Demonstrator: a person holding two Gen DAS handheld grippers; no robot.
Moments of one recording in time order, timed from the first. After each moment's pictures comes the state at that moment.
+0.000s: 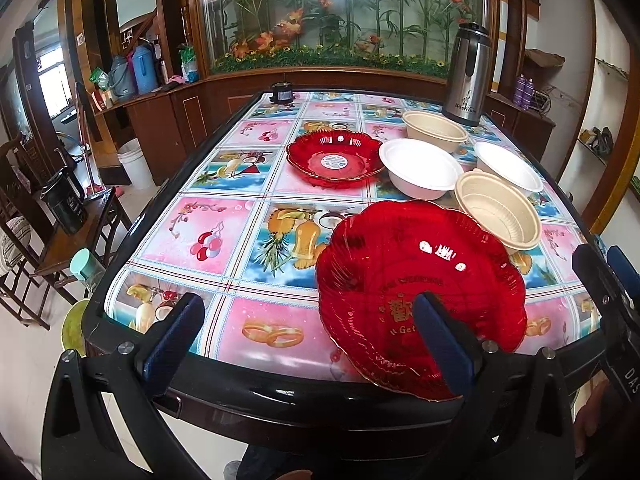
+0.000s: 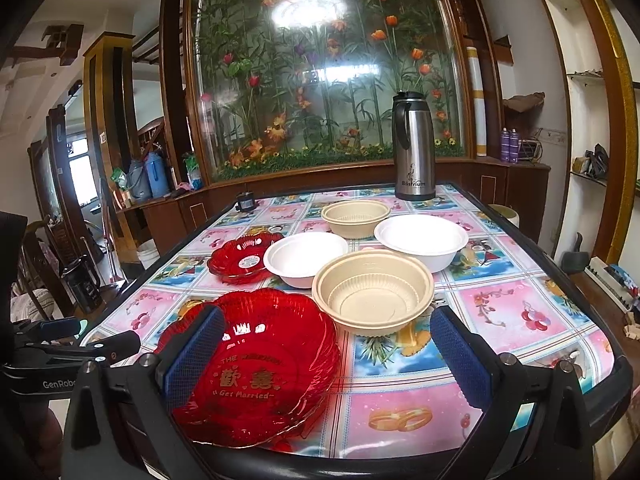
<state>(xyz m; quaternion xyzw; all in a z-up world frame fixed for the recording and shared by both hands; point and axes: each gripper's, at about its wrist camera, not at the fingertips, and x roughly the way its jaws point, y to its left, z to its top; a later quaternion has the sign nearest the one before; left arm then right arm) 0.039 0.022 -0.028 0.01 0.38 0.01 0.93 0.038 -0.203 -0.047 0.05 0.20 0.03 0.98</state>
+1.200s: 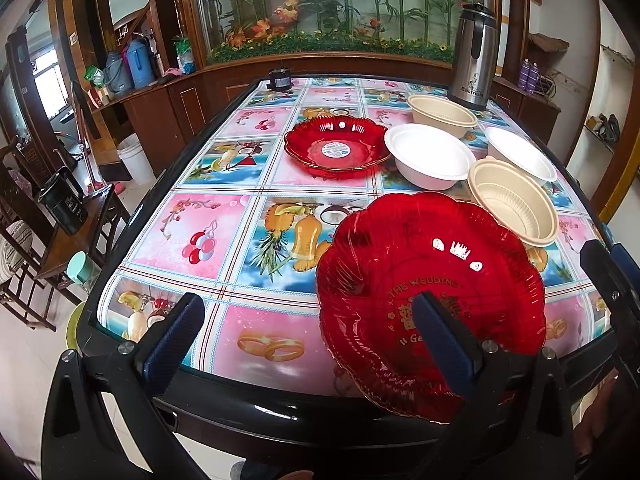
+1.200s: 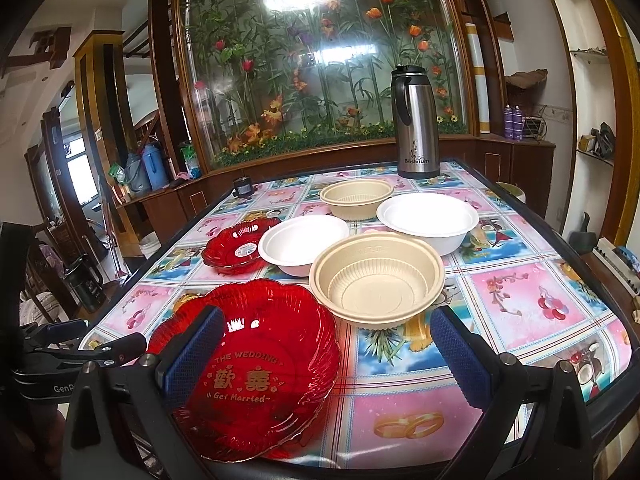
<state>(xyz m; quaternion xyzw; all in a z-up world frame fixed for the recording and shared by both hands) 0.061 0.015 -0.036 0.02 0.40 0.02 0.92 0.066 -0.210 -0.060 0.07 0.24 0.03 0.97</state>
